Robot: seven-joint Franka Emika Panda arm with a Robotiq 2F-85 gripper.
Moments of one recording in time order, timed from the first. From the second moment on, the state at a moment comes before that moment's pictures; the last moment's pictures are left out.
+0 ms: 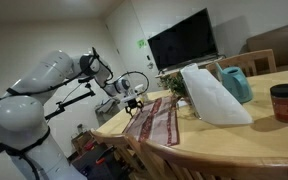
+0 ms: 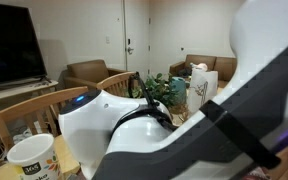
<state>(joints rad) 0.50 1.06 0.23 -1.33 -0.32 2.16 -0.17</state>
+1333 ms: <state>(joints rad) 0.52 1.00 0.21 -1.32 -0.38 2.05 -0.17</state>
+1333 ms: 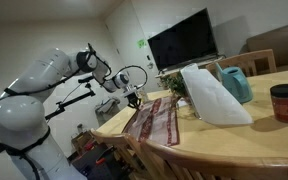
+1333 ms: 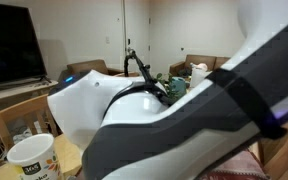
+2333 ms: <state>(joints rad) 0.56 0.58 0.21 -1.54 -0.51 1.92 -0.02</state>
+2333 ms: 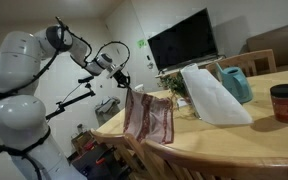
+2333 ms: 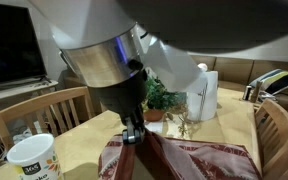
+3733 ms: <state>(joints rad) 0.59 0.45 0.22 -1.57 -0.61 1.89 0.06</state>
